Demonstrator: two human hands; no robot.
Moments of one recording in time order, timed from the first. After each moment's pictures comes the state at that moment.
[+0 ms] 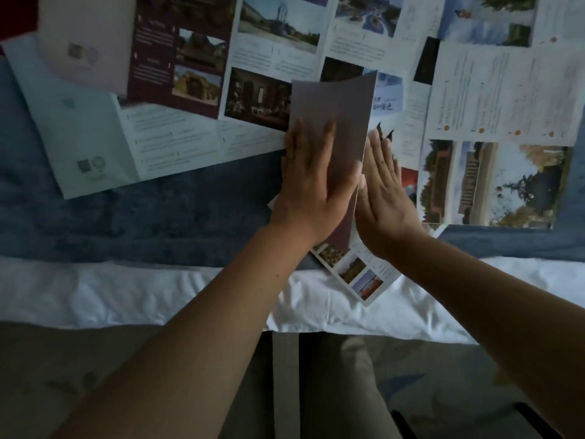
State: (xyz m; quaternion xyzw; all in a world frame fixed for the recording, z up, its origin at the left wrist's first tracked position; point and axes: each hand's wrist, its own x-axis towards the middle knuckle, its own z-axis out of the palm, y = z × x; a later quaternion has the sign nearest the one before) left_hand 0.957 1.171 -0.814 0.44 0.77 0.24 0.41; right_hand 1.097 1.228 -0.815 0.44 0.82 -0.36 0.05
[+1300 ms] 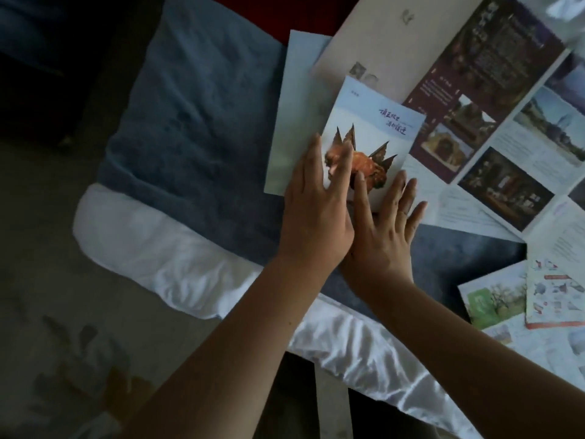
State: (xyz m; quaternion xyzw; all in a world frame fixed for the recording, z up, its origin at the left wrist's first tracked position) left_hand 0.733 1.031 -0.811 0.34 0.89 0.21 0.19; right_hand 0.832 1.091 -0.825 0.34 0.91 -0.21 0.16
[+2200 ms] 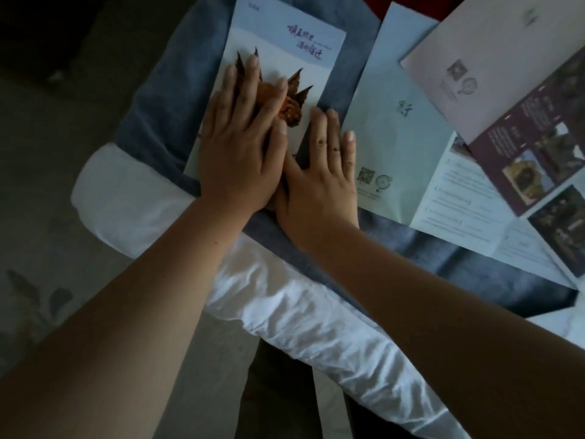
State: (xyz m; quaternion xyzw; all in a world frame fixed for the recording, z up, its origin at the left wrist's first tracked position) left_hand 0.591 0.933 -0.873 0.32 0.94 0.14 0.02; right_hand 0.690 1.027 -0.856 0.16 0.97 -0.15 0.10
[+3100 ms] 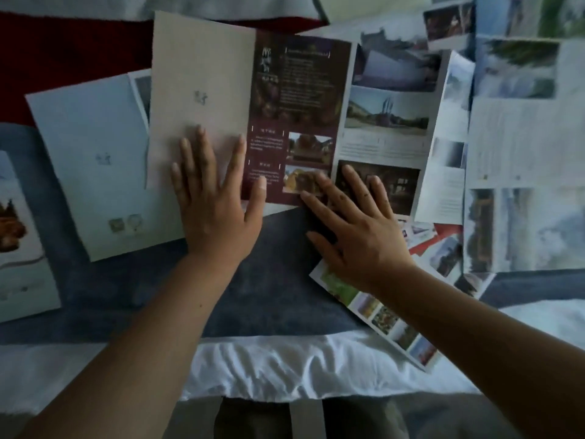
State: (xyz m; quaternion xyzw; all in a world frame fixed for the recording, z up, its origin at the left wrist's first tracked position) left_hand 0.795 1.145 -0.845 0.49 0.86 0.05 0.14; right_hand 1.012 1.226 -0.825 0.33 0.92 -0.15 0.15
